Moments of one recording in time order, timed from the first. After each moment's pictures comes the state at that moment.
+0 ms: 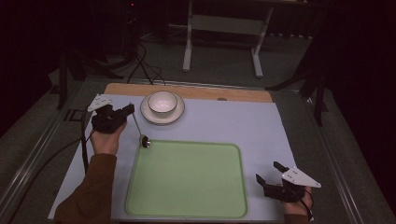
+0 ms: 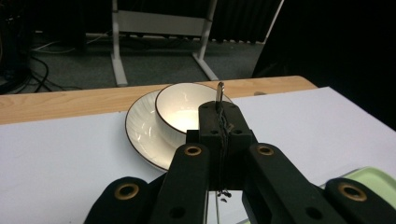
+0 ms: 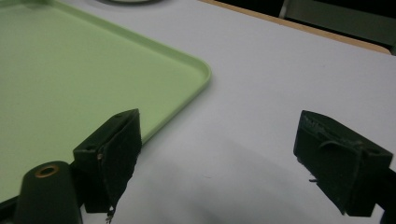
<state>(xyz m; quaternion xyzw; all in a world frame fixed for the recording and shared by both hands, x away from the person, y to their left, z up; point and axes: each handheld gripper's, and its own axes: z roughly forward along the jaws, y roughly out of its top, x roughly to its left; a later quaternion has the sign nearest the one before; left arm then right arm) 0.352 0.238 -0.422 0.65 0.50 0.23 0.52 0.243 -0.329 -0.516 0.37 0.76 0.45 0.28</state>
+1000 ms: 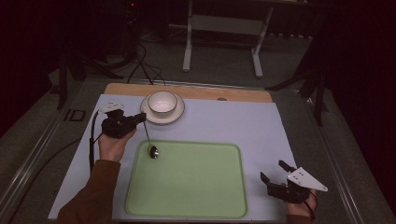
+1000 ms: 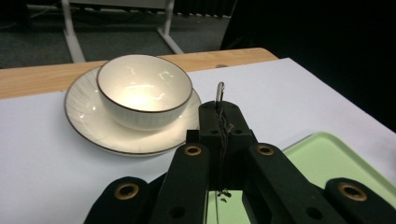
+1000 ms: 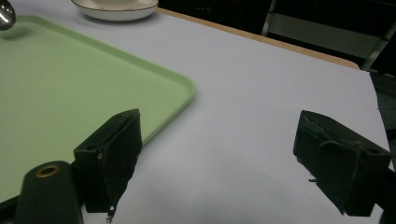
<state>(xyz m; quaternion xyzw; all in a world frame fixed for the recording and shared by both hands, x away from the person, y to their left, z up) 0.347 0.214 -0.429 0.70 0.46 0.16 0.52 0.237 -0.335 -0.508 0.38 0.74 0.46 0.31</state>
